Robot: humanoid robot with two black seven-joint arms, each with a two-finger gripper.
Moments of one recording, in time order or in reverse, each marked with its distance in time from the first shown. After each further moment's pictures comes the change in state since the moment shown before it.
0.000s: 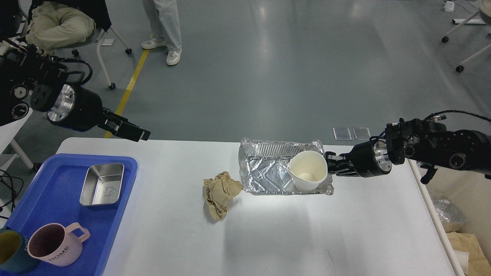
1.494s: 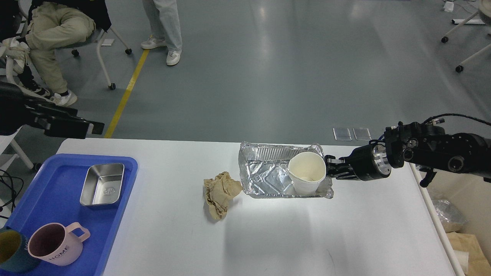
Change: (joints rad) left arm -0.105 0.315 -0.052 -0.239 0.018 -0.021 0.018; right arm -0.012 0.006 -0.002 0.000 0.000 -0.002 0.000
